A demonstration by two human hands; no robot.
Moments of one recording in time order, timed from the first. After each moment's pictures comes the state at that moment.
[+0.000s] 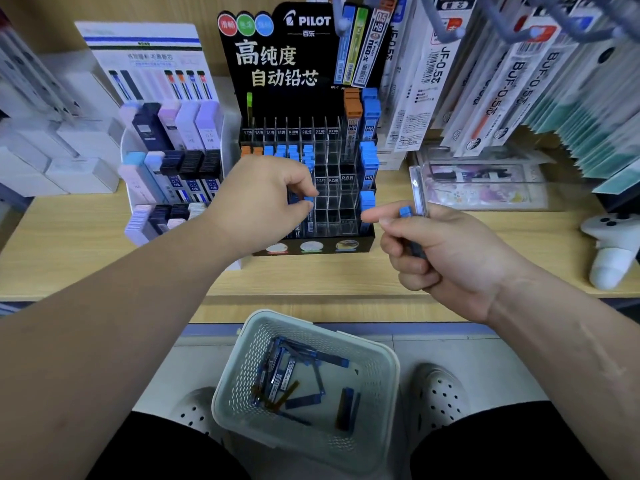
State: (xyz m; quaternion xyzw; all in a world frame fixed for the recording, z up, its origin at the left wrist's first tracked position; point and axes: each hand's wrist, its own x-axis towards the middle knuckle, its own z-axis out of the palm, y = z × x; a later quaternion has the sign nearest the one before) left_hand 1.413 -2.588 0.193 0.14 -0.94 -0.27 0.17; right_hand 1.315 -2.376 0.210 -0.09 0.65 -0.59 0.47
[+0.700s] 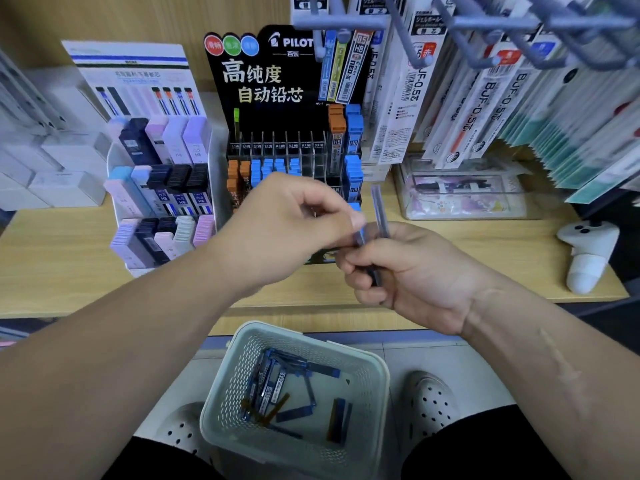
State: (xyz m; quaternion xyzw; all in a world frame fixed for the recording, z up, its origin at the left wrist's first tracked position) left_hand 1.419 -2.535 0.225 0.15 -0.80 -0.58 0.11; right_hand 1.331 -2.385 0.215 -0.15 0.56 -0.59 0.55
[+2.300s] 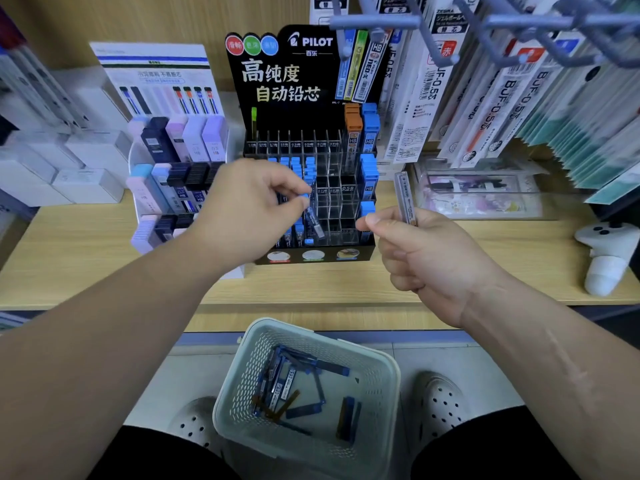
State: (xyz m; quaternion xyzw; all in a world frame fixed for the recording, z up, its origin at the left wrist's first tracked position) left_hand 1.430 -2.582 0.212 0.21 -0.88 -0.37 0.20; right_hand 1.322 -2.388 0.204 -0.11 0.67 -0.60 0.41
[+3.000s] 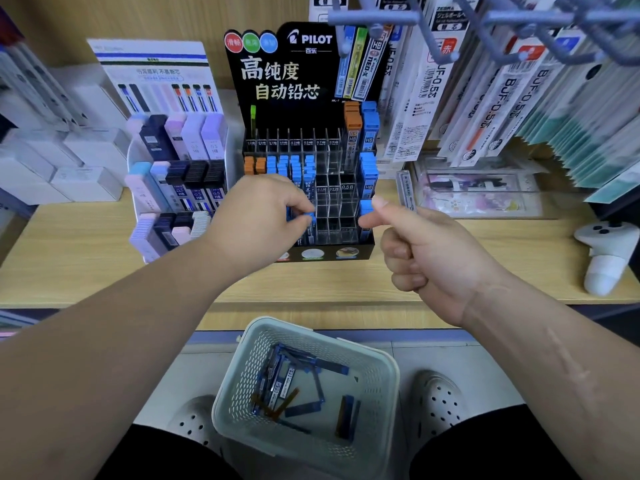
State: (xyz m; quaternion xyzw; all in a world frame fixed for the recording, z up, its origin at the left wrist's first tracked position) left_hand 1.423 -2.585 0.188 0.12 -0.95 -0.23 0.18; right_hand 1.321 -2.388 0.210 -0.10 0.68 -0.59 0.42
